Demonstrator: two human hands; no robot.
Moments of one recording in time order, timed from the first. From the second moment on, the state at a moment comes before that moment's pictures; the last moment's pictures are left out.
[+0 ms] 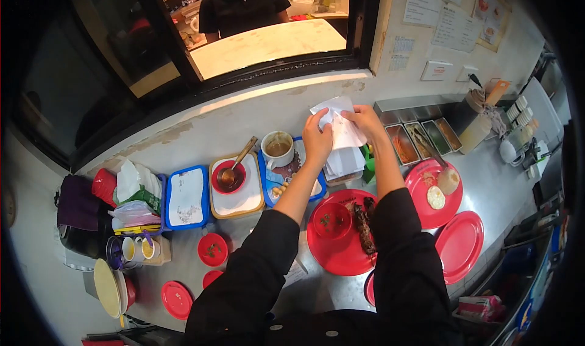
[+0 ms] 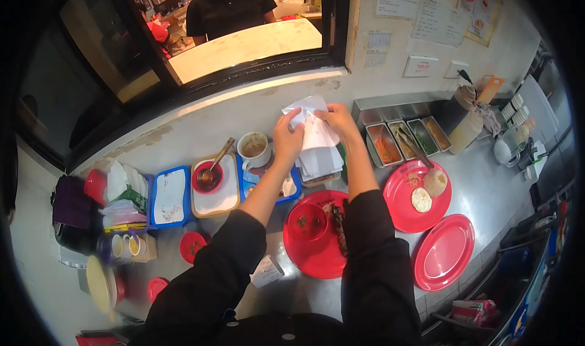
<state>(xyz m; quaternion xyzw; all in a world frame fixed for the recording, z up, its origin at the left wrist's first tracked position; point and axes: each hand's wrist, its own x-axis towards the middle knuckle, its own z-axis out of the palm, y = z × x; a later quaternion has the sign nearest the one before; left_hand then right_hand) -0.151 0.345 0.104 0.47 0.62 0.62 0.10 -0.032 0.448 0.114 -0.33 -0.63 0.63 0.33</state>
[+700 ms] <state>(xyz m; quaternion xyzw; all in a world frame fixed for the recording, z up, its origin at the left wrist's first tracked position) -0.153 0.314 0.033 0.45 0.70 0.55 0.07 -0.035 0.423 0.062 -0.51 -0.76 0.19 0.36</state>
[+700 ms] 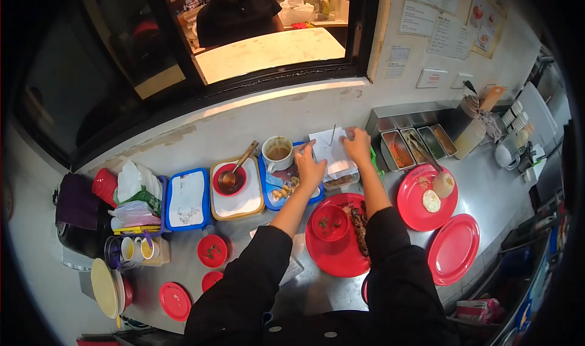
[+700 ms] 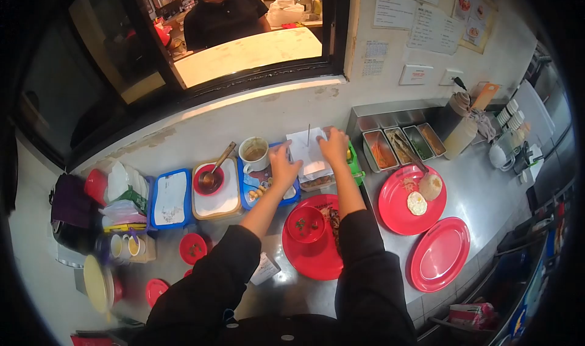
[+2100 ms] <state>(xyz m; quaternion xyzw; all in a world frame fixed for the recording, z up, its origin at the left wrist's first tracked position) -0.141 -0.040 0.105 0.34 0.54 0.63 0.45 0.038 0.089 0.127 -0.30 -0.58 0.66 0.37</state>
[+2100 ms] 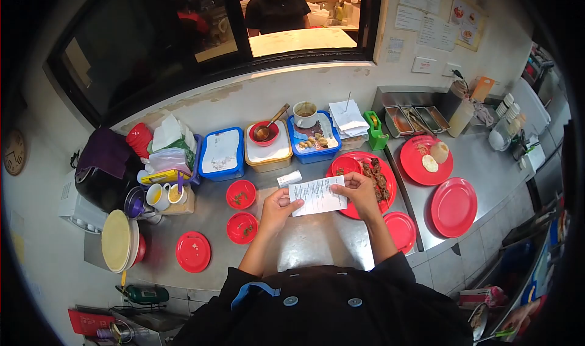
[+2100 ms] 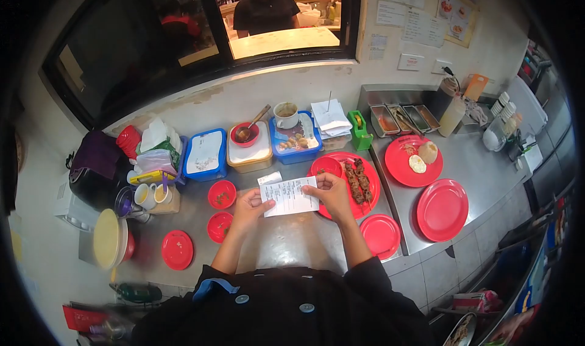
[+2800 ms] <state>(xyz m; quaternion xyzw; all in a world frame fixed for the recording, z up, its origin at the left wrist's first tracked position) -0.120 -0.037 0.106 0.52 0.44 0.46 0.58 0.088 0.077 0.139 -0.17 -0.76 0.48 0.39</state>
